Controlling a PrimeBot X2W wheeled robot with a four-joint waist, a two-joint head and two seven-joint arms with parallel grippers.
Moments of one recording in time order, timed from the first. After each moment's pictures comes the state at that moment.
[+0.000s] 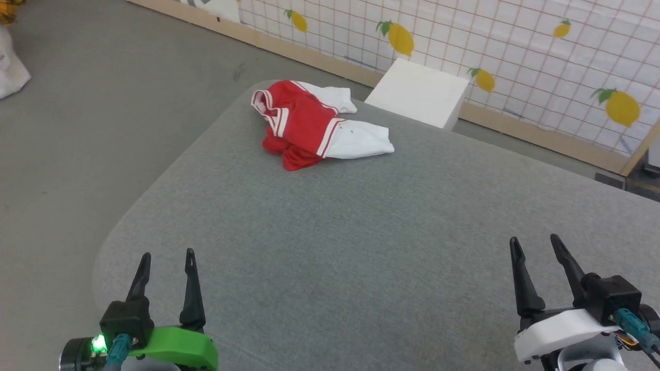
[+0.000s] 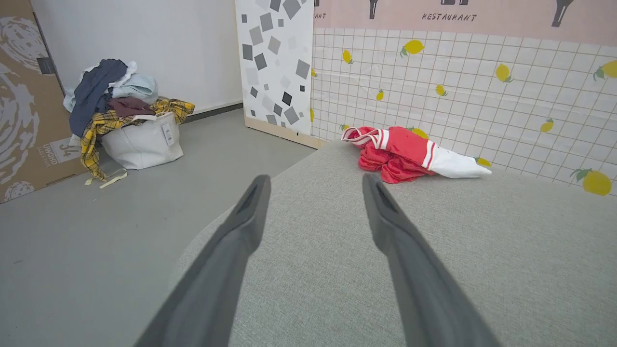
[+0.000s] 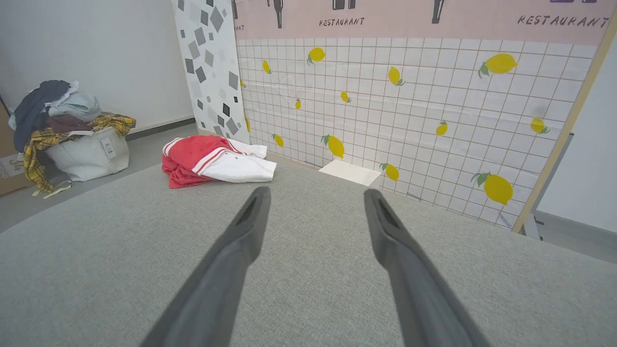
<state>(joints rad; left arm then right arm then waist) 0.08 0.06 0.03 -0.01 -0.07 0.02 -0.18 0.02 -0.05 -0.07 0.12 0.08 0.13 -0.18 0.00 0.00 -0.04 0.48</state>
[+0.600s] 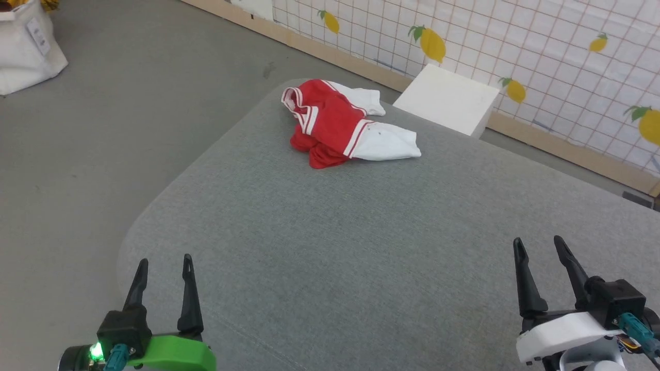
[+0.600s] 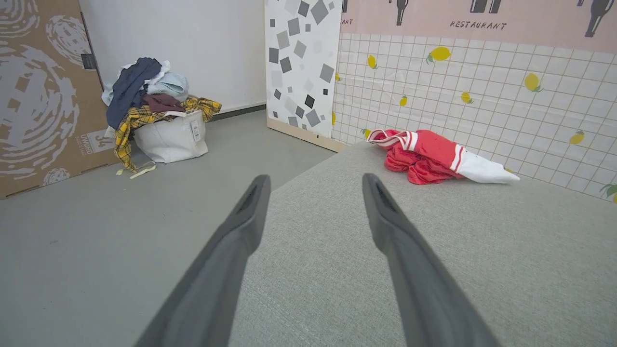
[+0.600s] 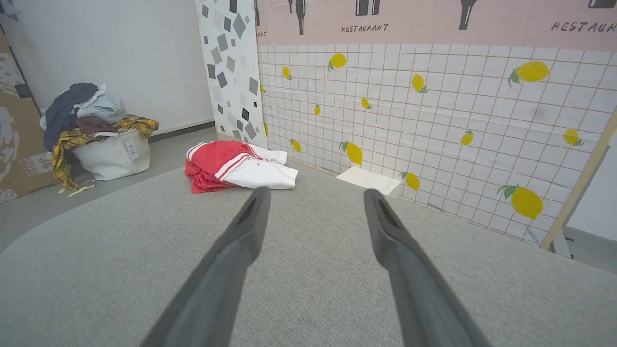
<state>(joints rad) 0.10 0.06 0.04 0.00 -0.08 0.02 -0.22 0.02 -0.05 -0.07 0.14 0.09 0.13 -0.22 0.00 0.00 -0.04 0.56</state>
